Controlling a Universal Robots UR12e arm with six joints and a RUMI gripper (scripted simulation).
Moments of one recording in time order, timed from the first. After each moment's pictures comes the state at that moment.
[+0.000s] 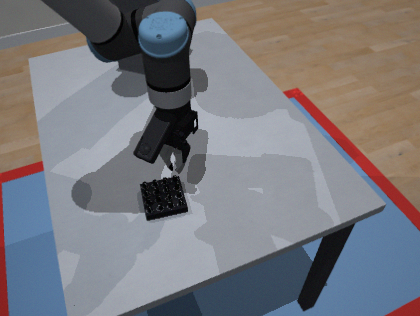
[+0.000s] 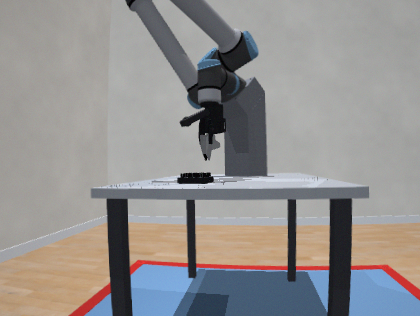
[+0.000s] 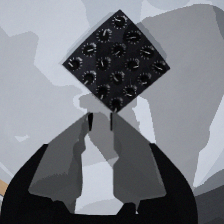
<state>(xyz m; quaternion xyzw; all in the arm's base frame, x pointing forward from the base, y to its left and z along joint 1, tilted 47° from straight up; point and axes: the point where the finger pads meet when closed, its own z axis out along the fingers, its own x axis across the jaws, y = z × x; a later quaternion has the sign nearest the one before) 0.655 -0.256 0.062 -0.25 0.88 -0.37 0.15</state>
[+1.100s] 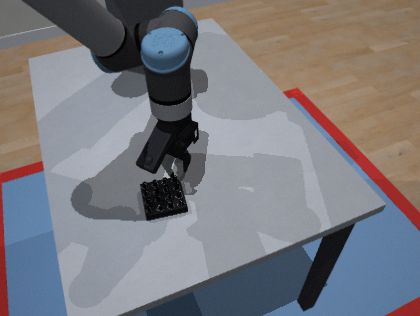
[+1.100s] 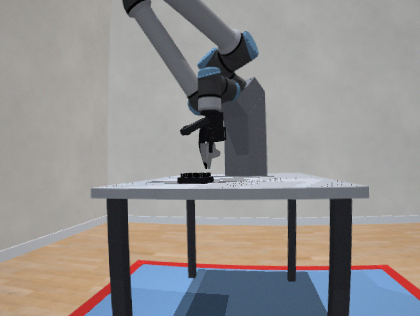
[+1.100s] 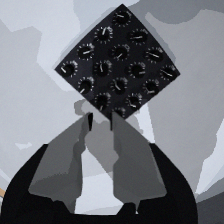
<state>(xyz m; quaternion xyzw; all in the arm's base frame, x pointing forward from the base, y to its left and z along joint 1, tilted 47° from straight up) 0.669 -0.275 0.040 -0.25 0.88 -0.37 0.15</state>
